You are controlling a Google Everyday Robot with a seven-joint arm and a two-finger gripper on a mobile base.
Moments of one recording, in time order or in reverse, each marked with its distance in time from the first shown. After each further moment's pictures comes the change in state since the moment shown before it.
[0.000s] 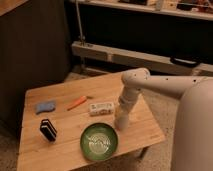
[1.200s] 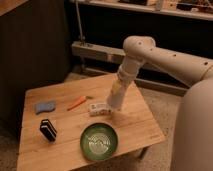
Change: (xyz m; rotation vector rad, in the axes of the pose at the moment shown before) arm -0.109 0.038 -0.189 -0.001 -0.172 -0.189
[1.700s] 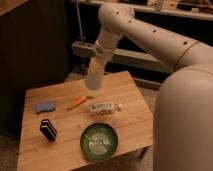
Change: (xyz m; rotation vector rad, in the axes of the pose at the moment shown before) arm -0.105 0.102 -0.059 -0.008 -0.106 -0.314
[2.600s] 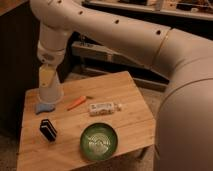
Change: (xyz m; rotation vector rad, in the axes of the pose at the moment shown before) arm -0.081 0.188 0.010 -0.129 -0.013 -0.544
